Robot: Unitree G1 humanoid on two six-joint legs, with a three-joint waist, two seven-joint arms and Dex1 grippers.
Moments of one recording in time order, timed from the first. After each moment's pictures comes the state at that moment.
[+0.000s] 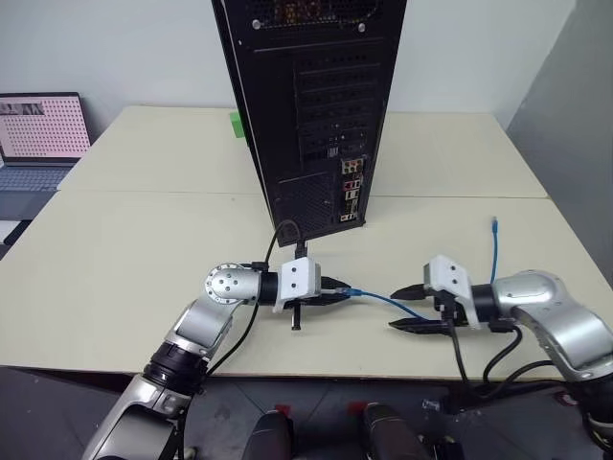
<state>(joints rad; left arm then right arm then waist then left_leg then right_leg) -0.45 0.50 -0.31 0.12 -0.08 -0.22 -1.10 -0.28 -0.82 0.12 -0.31 0.39 0.58 1.14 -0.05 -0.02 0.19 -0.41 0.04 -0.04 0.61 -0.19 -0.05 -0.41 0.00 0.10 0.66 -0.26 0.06</state>
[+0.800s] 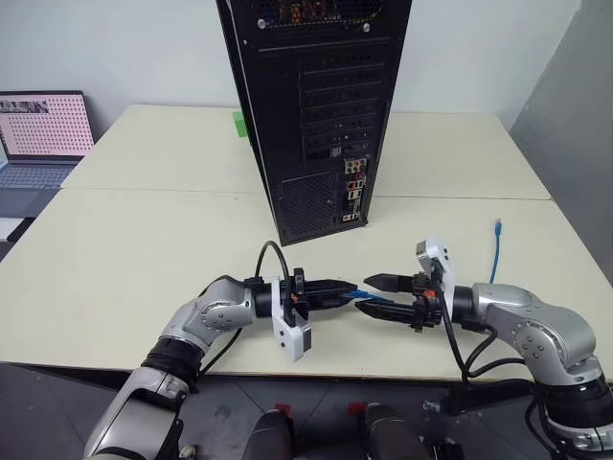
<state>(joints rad) -0.51 0.50 -0.29 0.44 0.46 -1.20 -0.51 -0.29 -0.54 0.04 -0.39 0.70 0.92 0.86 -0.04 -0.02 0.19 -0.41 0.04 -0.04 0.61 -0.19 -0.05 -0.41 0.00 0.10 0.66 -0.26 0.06</state>
